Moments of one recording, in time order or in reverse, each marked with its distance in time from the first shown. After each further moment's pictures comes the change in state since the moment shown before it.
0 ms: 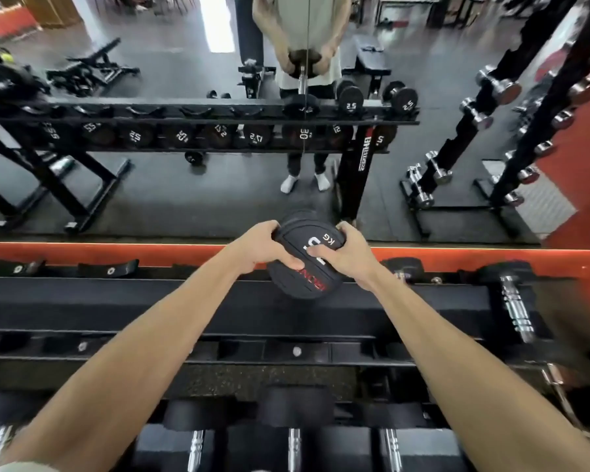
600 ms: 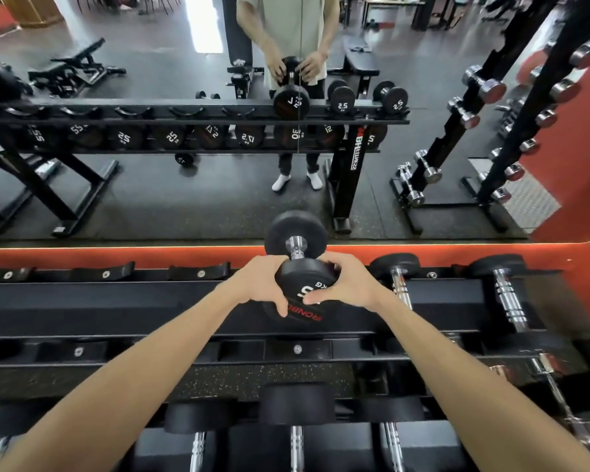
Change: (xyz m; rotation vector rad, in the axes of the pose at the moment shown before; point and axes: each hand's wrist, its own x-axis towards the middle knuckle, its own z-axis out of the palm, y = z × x) left_hand -0.023 -0.037 0.019 0.486 -0.139 0.124; right_hand -0.028 0.035 0.002 -0.204 -0.233 -0.239
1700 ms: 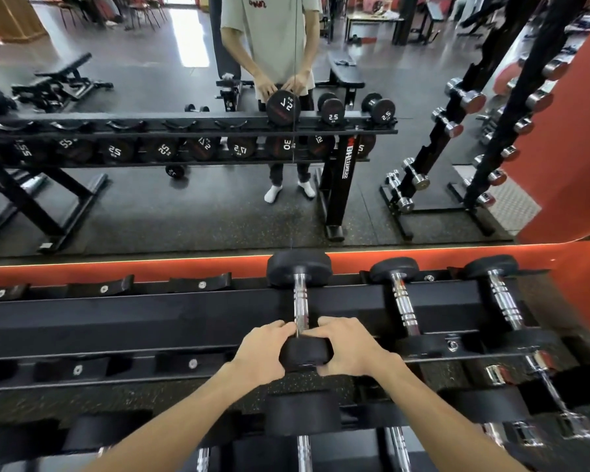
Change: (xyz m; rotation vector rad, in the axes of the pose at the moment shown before) left_hand -0.045 -0.050 0.091 0.437 0.056 0.124; right_hand -0.060 0.011 0.064 -0.637 -0.235 -0.051
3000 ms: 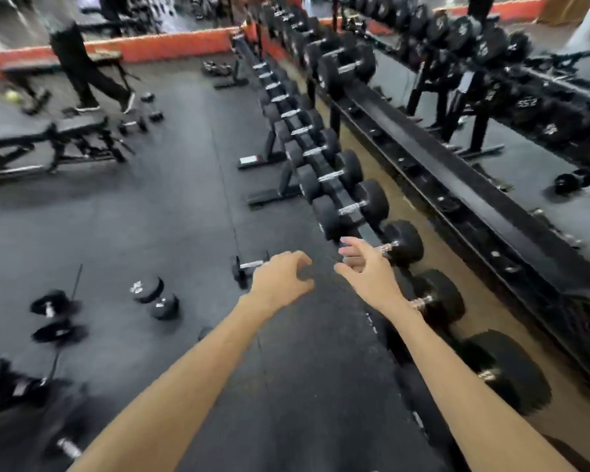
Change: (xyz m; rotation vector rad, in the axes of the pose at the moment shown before) left_hand -0.554 0.156 0.150 -0.477 0.689 -1.367; right_hand -0.238 -0.354 0.160 0.549 -0.406 -0.683
